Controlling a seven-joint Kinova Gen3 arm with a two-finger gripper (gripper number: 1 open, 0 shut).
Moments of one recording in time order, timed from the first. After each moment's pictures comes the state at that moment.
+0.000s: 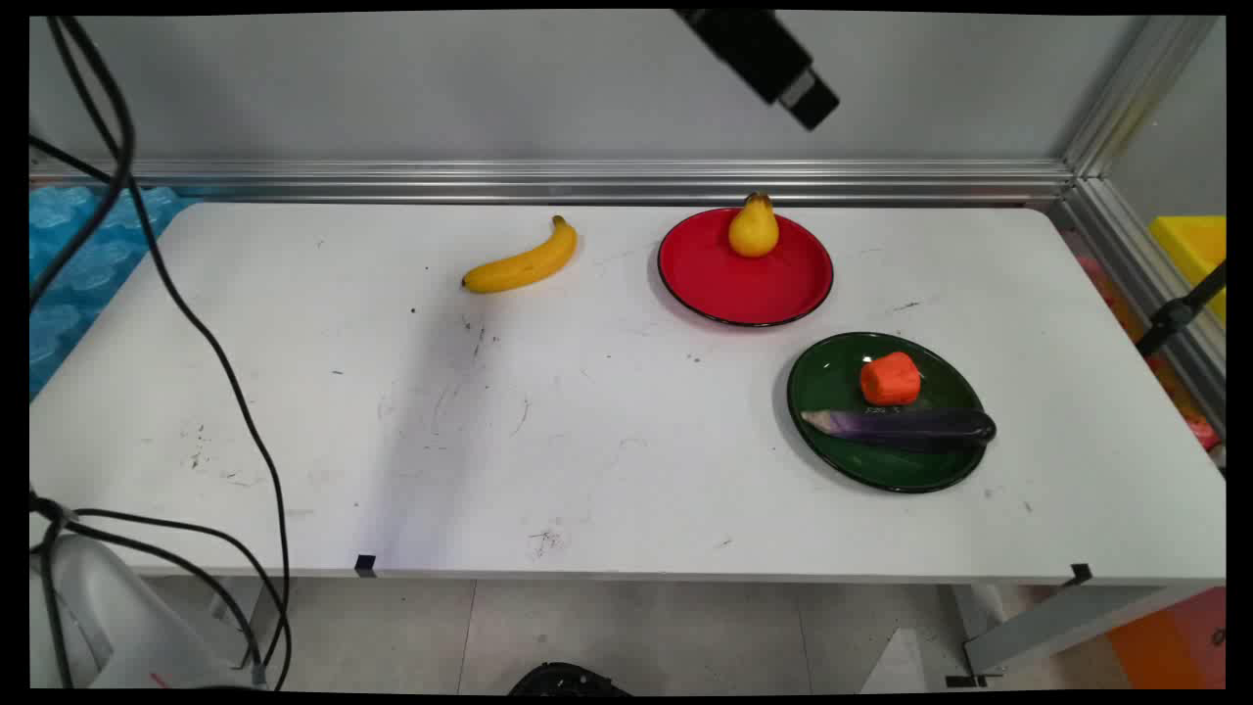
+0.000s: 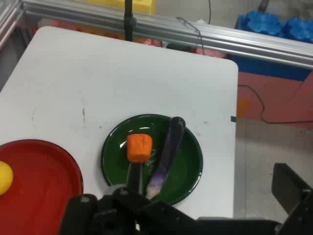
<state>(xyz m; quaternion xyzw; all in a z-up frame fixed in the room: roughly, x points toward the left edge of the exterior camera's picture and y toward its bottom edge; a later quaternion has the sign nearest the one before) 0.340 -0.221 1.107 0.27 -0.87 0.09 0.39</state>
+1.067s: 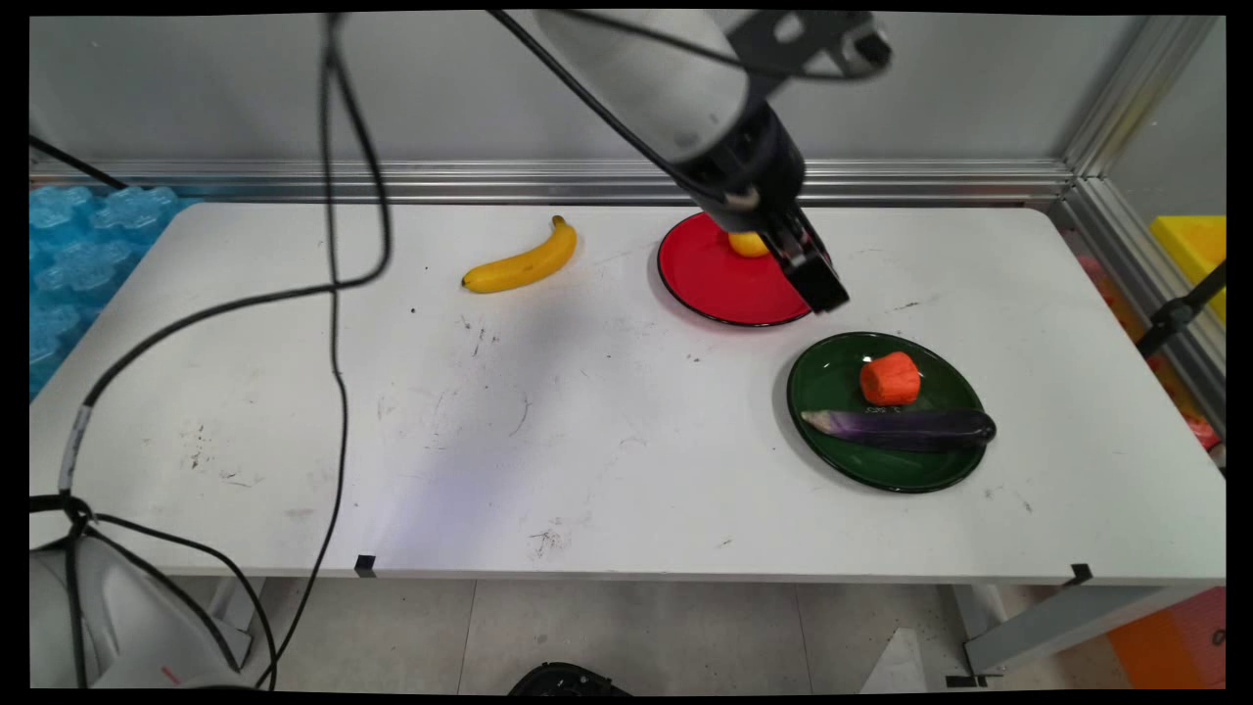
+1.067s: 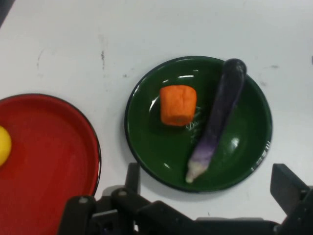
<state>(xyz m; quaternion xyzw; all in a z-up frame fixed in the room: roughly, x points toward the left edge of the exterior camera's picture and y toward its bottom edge) 0.245 -0.273 0.961 0.29 -0.90 0.12 0.29</state>
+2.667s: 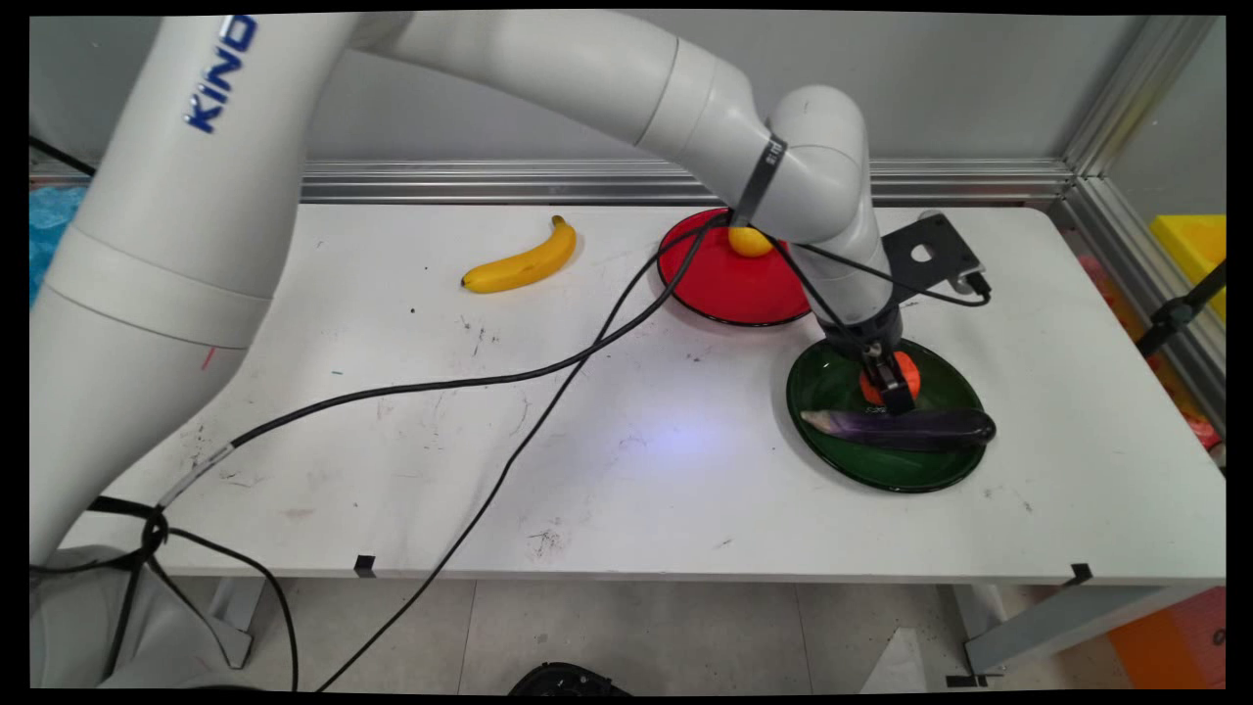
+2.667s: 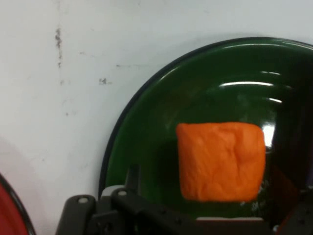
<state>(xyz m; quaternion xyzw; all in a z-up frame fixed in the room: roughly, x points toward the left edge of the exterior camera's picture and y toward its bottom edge) 0.110 -0.387 0.770 0.28 -0.93 0.12 0.22</state>
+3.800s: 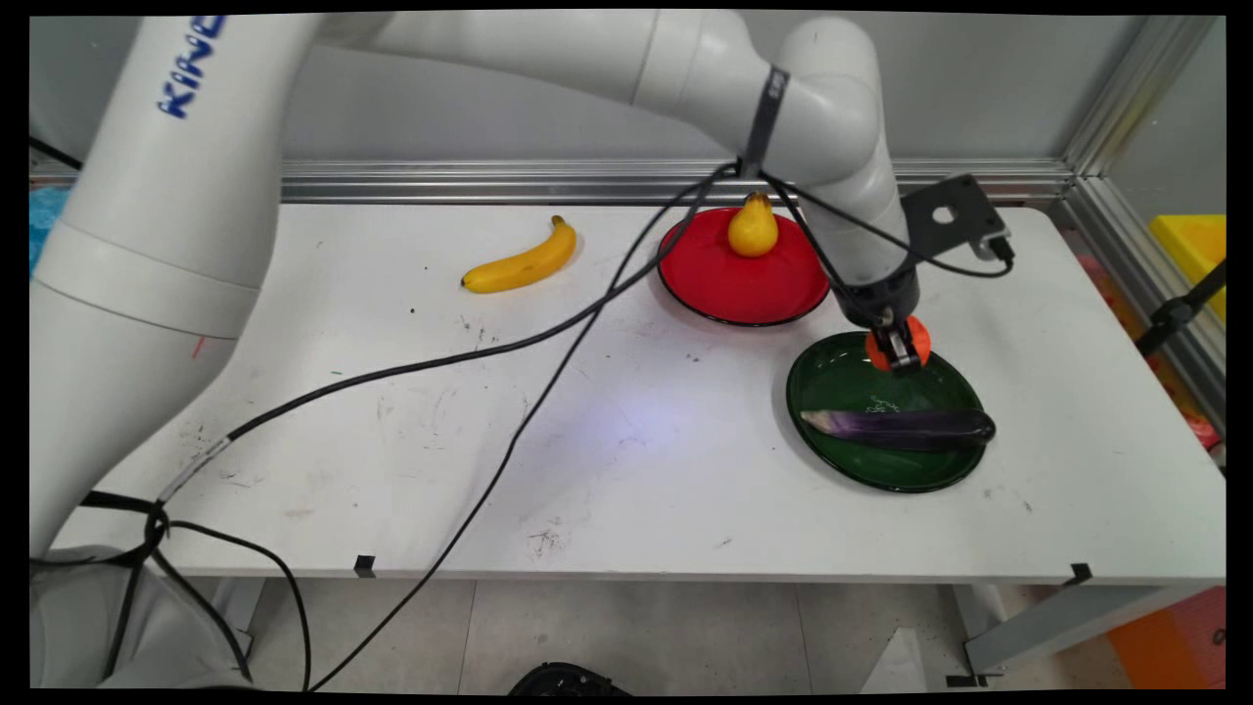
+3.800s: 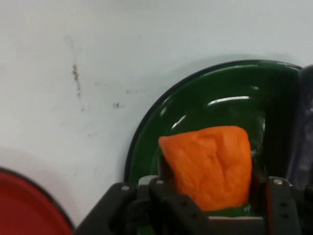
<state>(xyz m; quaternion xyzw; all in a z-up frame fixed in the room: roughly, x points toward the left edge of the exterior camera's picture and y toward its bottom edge) 0.115 -0.390 0.821 0.23 -0.94 0.12 0.22</state>
